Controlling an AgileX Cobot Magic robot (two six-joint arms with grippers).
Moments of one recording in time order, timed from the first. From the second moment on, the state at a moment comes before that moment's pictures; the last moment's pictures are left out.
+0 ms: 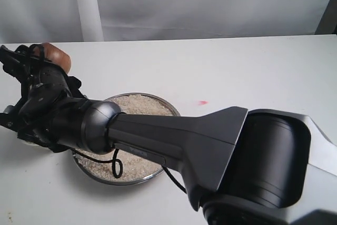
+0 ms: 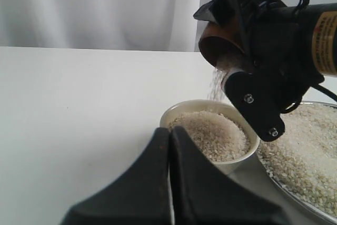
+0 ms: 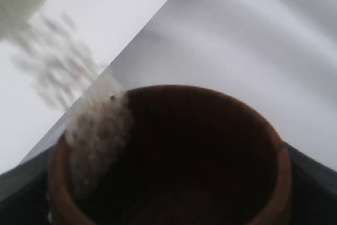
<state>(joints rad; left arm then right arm) 0.00 0.00 0.01 0.05 0.29 -0.09 1.08 2.49 -2.07 -1.60 0.56 -0.41</state>
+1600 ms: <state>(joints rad) 0.00 0.00 0.01 0.05 0.29 -0.09 0.99 2.04 -1.69 -0.95 0.94 -0.33</state>
